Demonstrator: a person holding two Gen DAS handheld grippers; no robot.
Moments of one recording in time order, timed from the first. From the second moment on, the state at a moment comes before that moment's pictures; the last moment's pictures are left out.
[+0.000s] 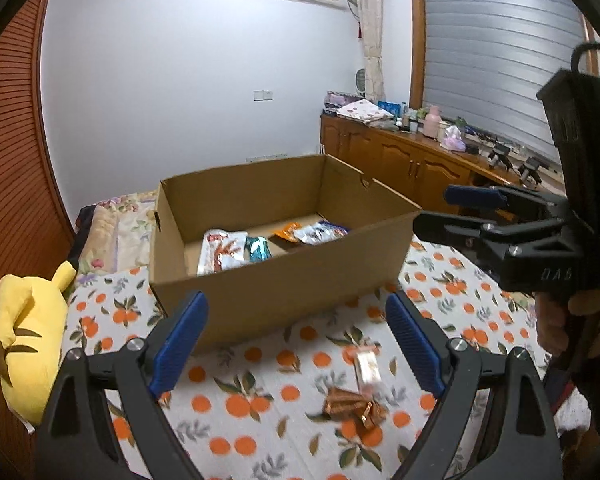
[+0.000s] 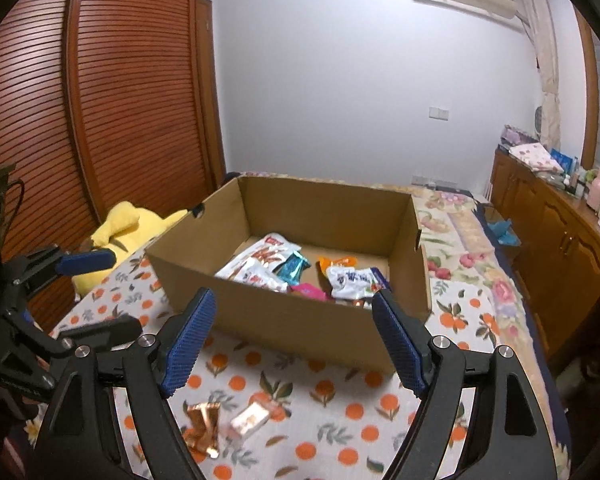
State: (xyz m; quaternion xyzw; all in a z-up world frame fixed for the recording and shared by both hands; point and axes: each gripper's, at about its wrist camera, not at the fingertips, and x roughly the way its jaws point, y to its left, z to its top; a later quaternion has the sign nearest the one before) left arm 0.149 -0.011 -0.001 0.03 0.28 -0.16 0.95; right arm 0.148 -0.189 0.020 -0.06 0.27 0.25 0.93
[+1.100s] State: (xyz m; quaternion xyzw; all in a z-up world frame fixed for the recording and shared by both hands) left arm 0.150 -0.045 -0.106 0.01 0.40 -0.15 0.90; right arm 0.121 -0.197 -0.047 -0.05 0.34 0.25 0.91
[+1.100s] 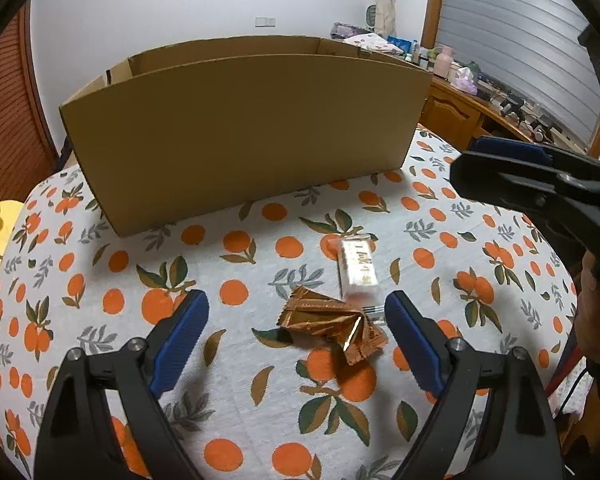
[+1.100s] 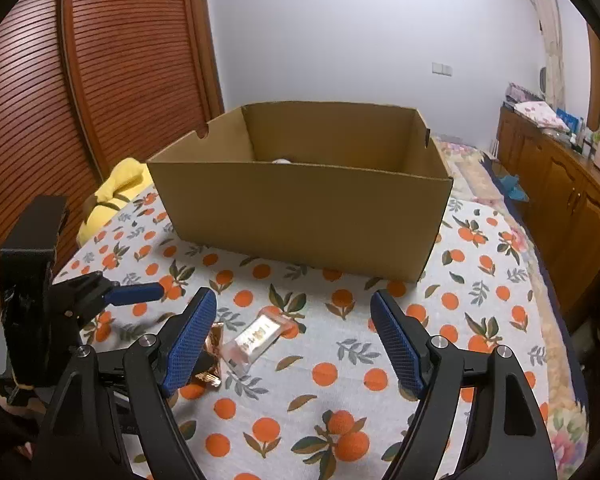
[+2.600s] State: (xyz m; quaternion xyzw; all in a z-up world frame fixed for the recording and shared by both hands) left arm 0.161 -0.038 -0.112 0.03 0.42 -0.17 0.89; right arm 0.141 -0.167 -0.119 -0.07 0.42 0.28 0.86
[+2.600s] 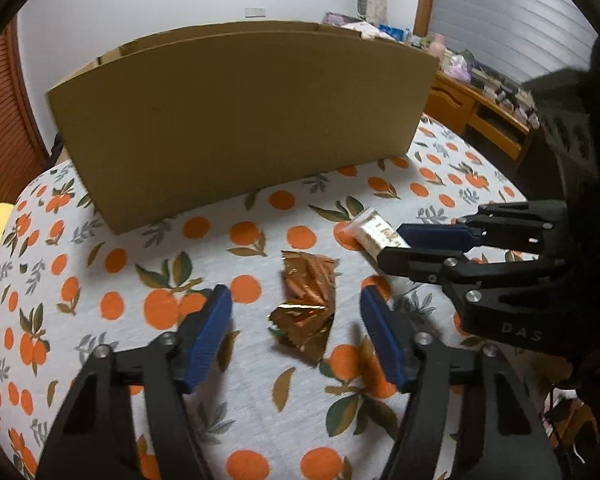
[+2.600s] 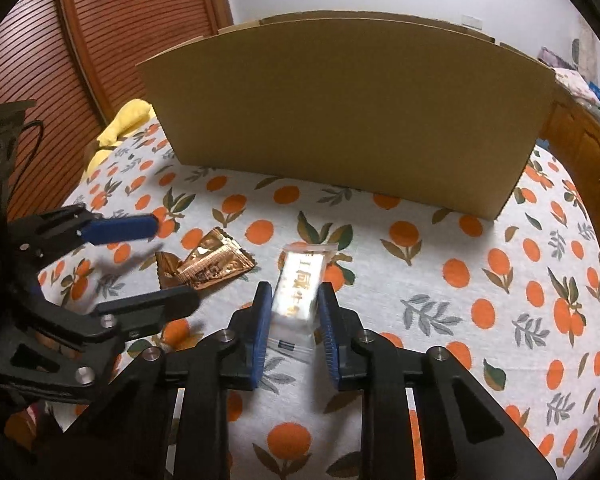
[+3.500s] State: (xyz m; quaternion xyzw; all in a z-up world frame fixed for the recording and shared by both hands) left arm 0.146 -0.042 -0.106 0.03 0.40 -0.19 0.89; right arm 0.119 -0.184 -0.105 -0.05 0.39 0.28 0.87
